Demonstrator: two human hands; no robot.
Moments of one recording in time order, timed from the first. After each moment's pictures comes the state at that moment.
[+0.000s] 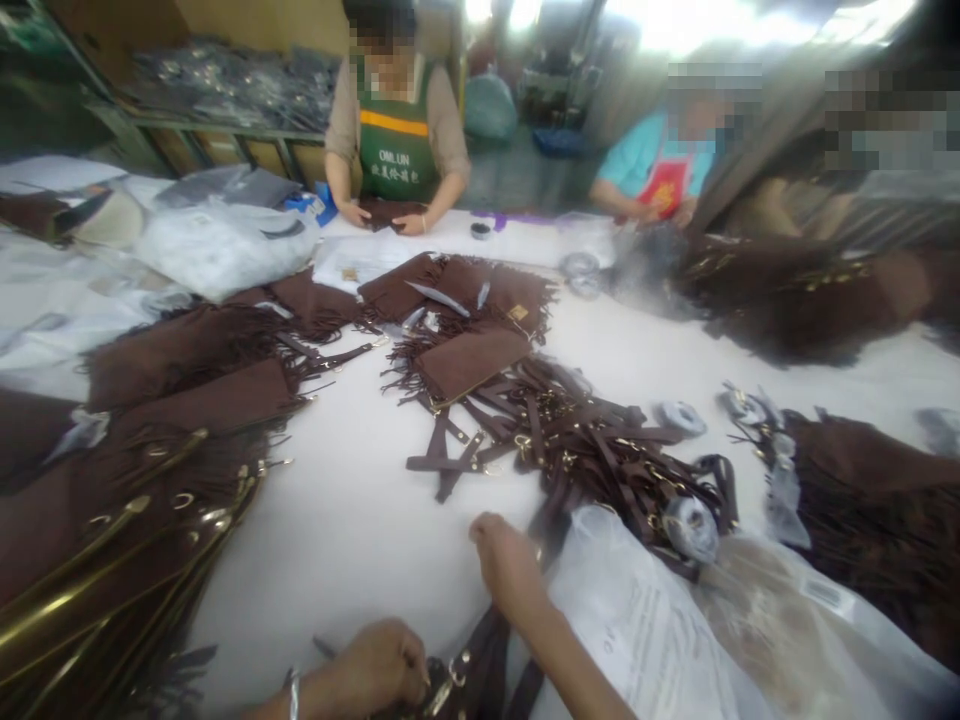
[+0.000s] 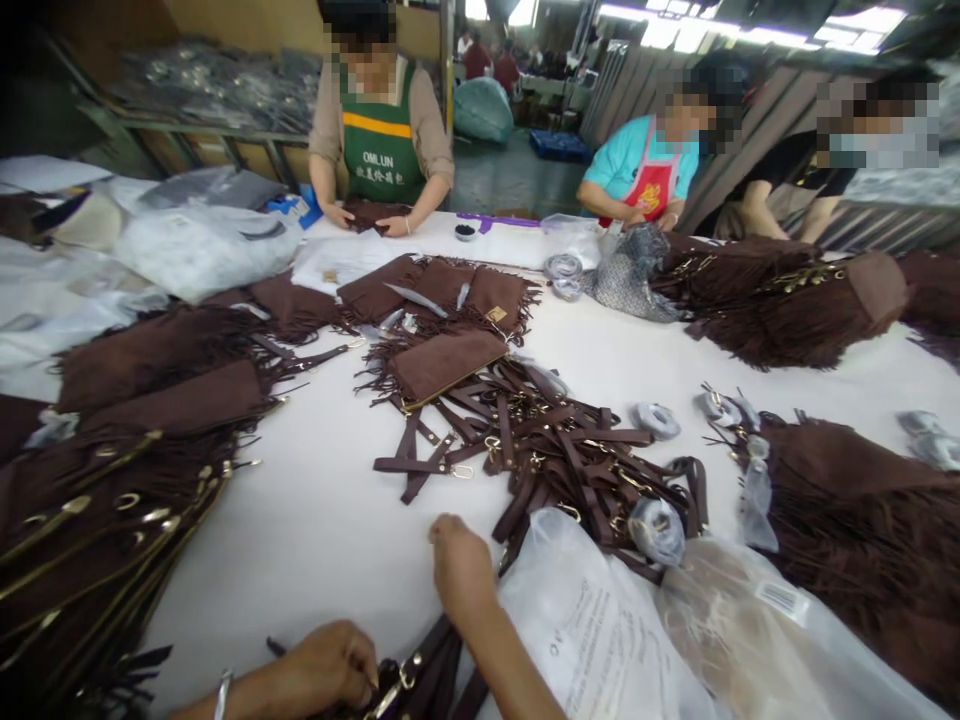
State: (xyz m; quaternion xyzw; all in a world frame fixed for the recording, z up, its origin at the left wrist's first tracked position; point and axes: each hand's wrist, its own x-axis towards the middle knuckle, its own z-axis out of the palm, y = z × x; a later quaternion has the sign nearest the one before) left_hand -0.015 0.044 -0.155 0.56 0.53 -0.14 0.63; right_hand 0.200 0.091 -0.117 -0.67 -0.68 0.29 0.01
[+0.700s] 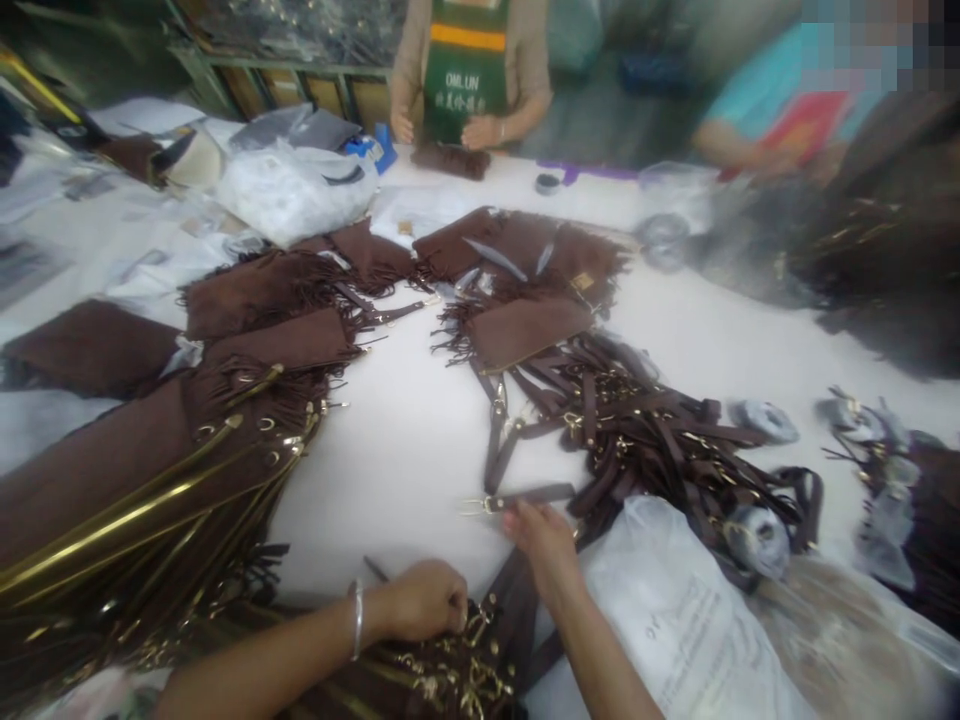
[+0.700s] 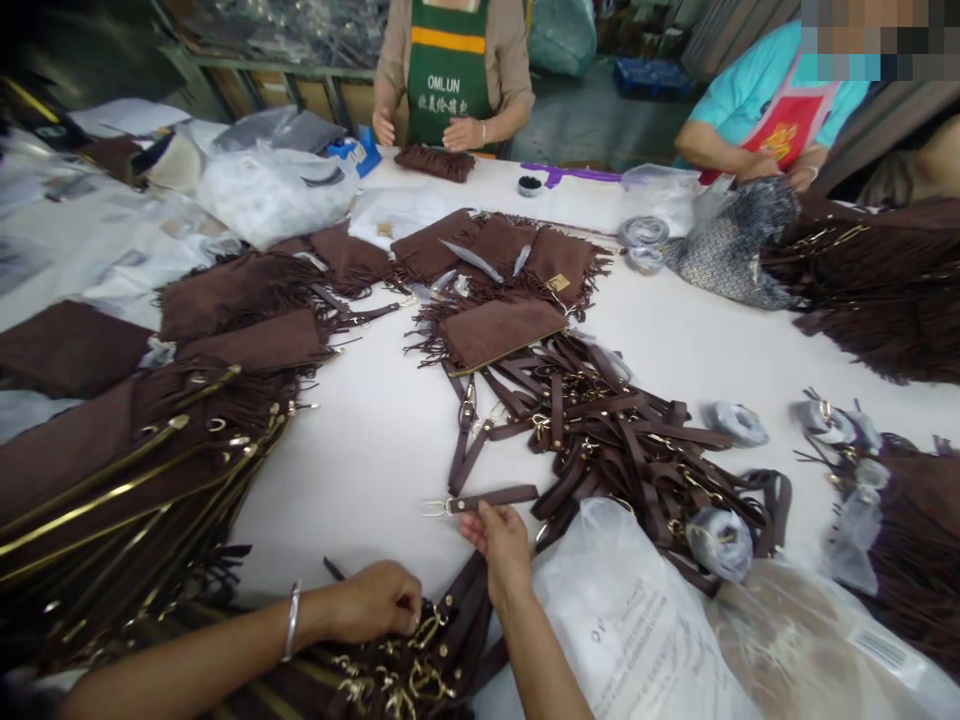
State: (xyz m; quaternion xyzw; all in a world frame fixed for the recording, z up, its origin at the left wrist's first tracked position) left_hand -0.014 0.058 -0.129 0.62 0.46 -0.14 0.62; right_hand 0.187 0.070 -0.158 -0.74 -0.46 0.45 0.20
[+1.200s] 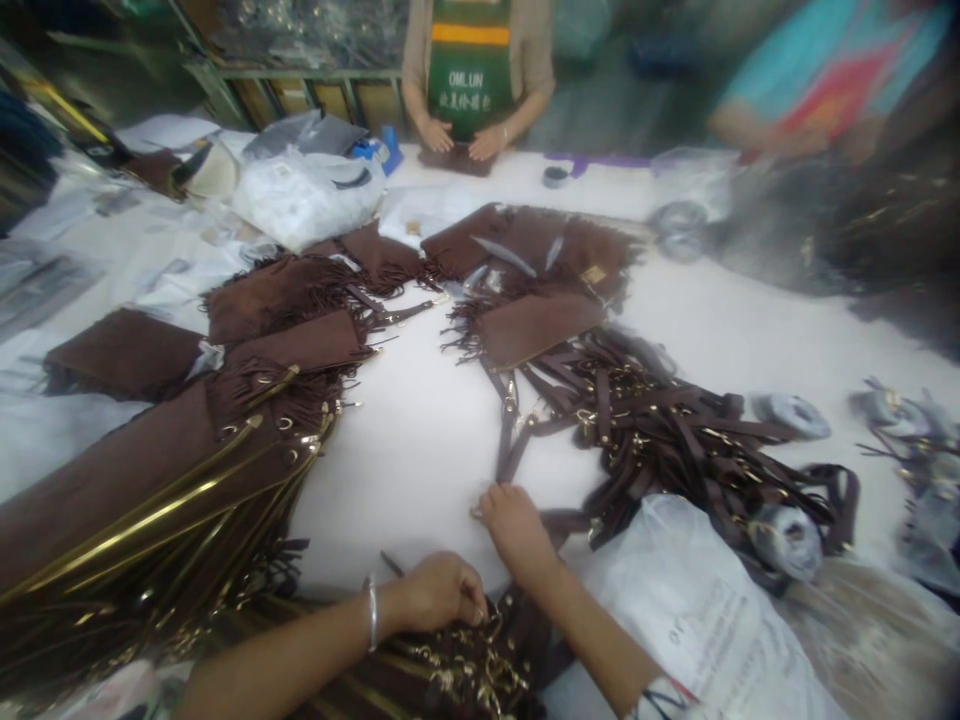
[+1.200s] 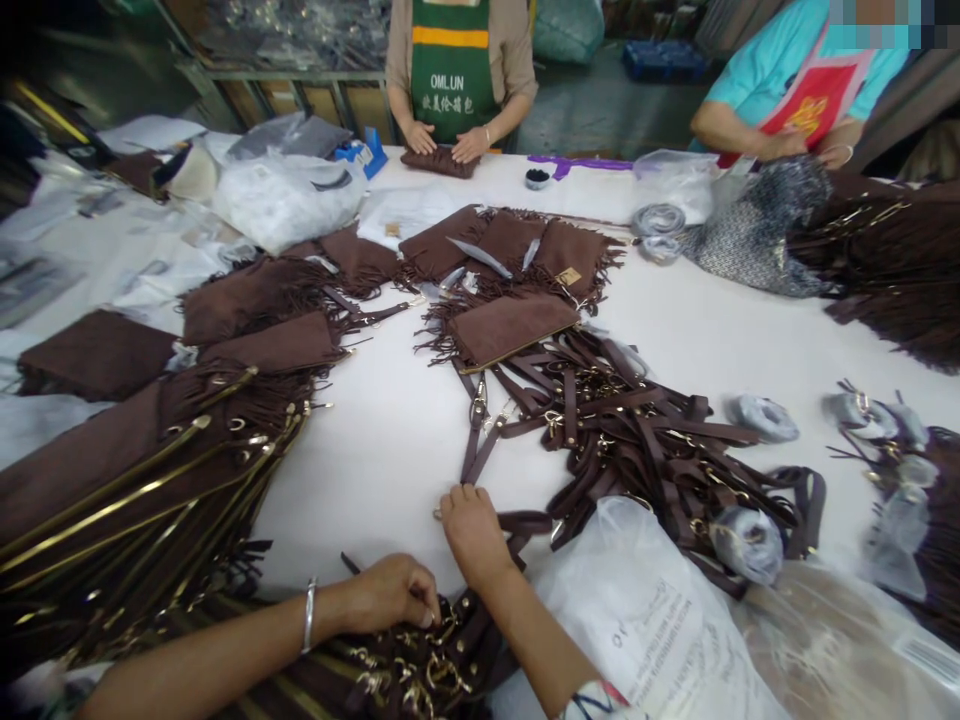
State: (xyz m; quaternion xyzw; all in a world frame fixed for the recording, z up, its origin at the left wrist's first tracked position) left_hand -0.019 0.054 -0.138 0.54 0.46 -0.09 0.70; right_hand 0.147 0.093 -0.155 -0.53 -0.81 0.25 0.00
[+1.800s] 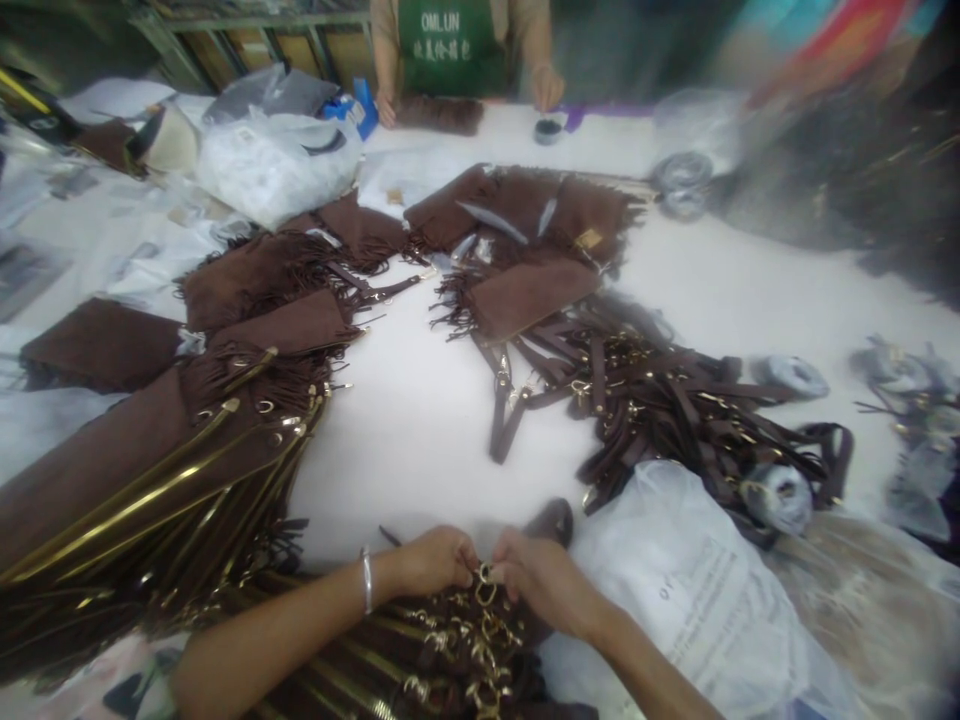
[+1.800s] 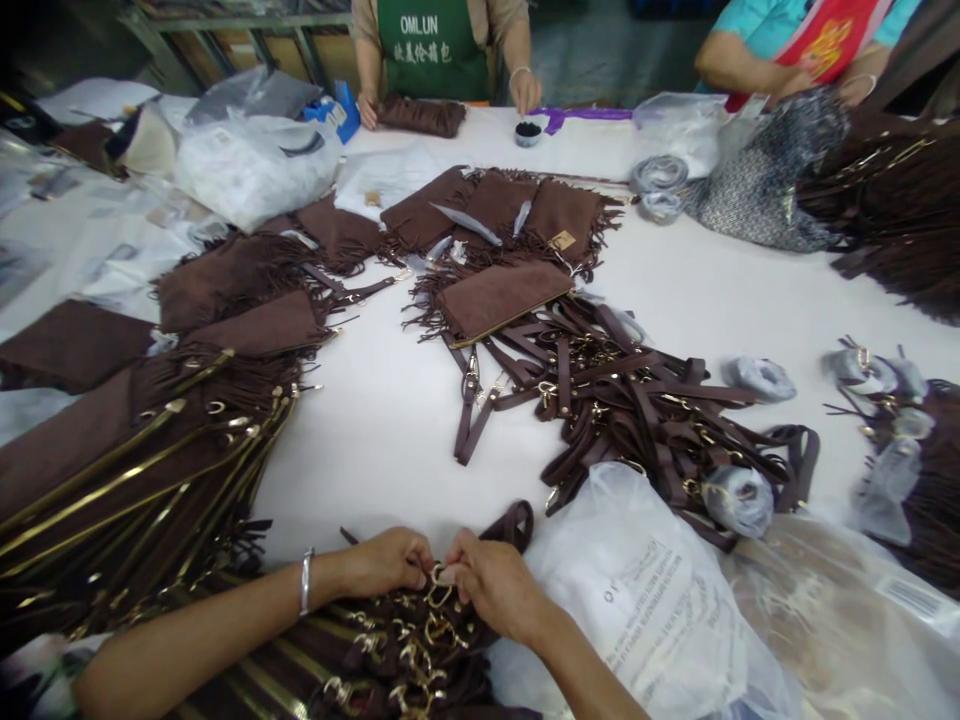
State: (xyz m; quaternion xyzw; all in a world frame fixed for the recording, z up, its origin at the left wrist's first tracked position) left_hand -0.020 0.053 -0.143 0.51 0.46 -0.11 0.72; right_hand 0.202 0.022 -0.119 -0.48 -0.64 0.60 0.09
